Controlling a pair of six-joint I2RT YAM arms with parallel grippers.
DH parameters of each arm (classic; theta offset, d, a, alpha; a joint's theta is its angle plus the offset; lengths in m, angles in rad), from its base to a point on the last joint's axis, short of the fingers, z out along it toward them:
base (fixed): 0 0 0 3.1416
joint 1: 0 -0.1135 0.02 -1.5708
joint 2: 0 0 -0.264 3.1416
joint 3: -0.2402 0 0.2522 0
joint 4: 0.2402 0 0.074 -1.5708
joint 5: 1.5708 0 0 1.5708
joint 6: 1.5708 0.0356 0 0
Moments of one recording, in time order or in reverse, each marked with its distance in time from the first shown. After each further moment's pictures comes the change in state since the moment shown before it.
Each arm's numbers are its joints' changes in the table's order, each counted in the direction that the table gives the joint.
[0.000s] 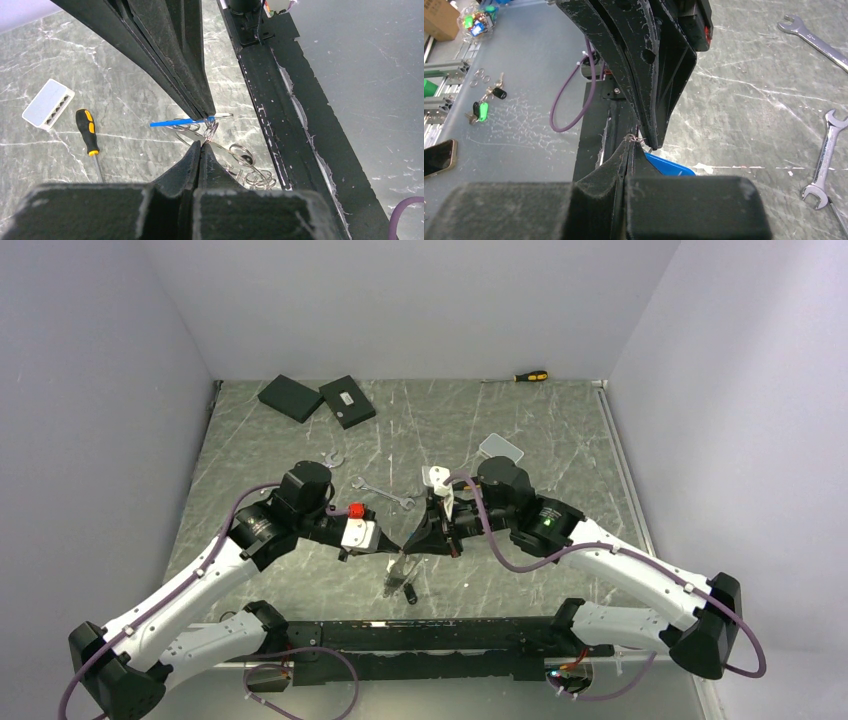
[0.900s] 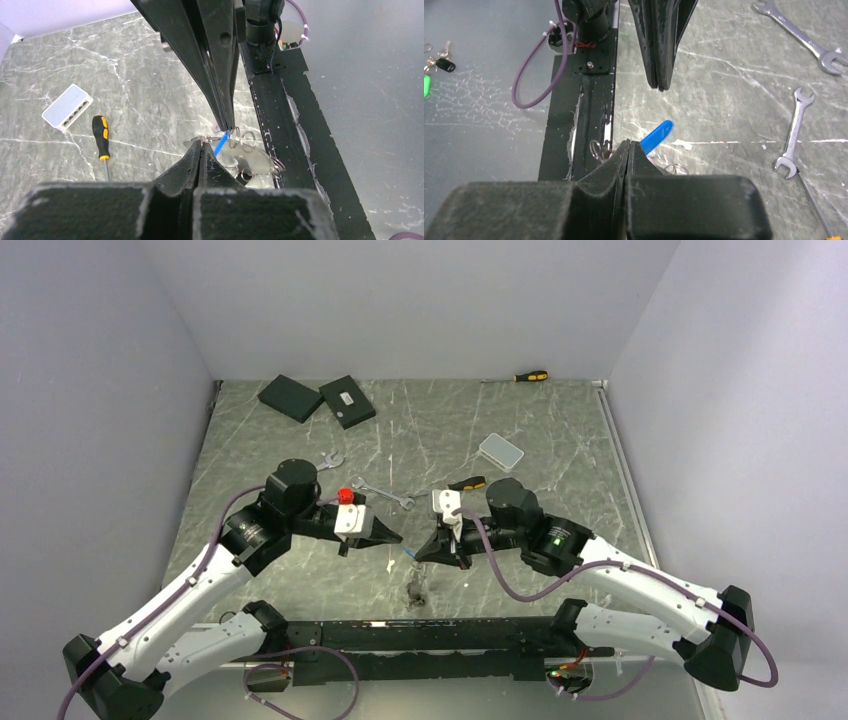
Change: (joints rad) left arm -0.024 0.050 0.019 -0.153 0.003 -0.205; right arm -0.037 0.118 0.139 -0.002 0.134 -0.132
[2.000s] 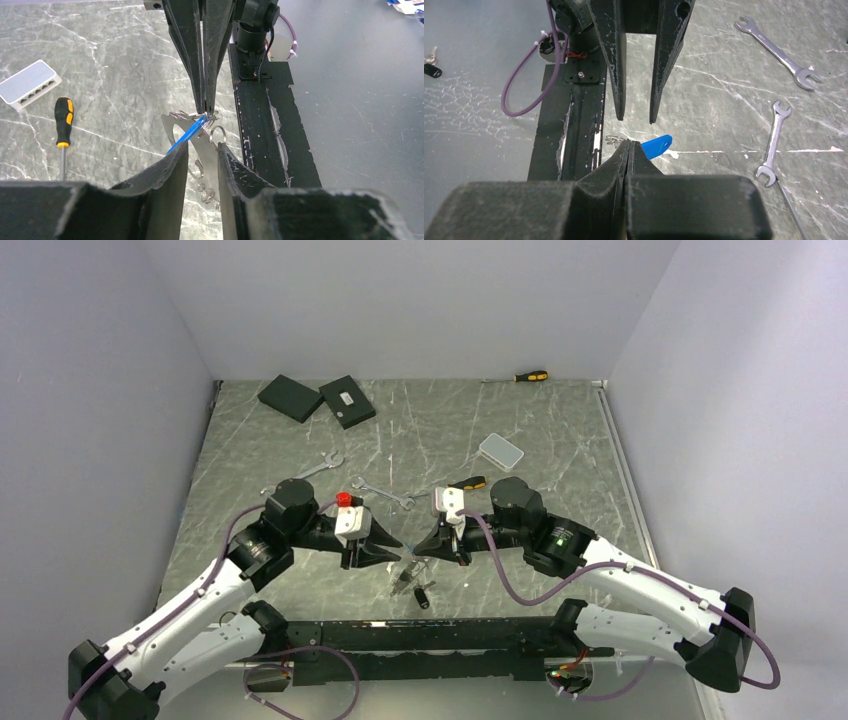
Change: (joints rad) left arm -0.001 0.079 0.203 -0.237 -0.011 -0.267; right arm -0.005 0.012 0.002 -0.035 0.026 -0.021
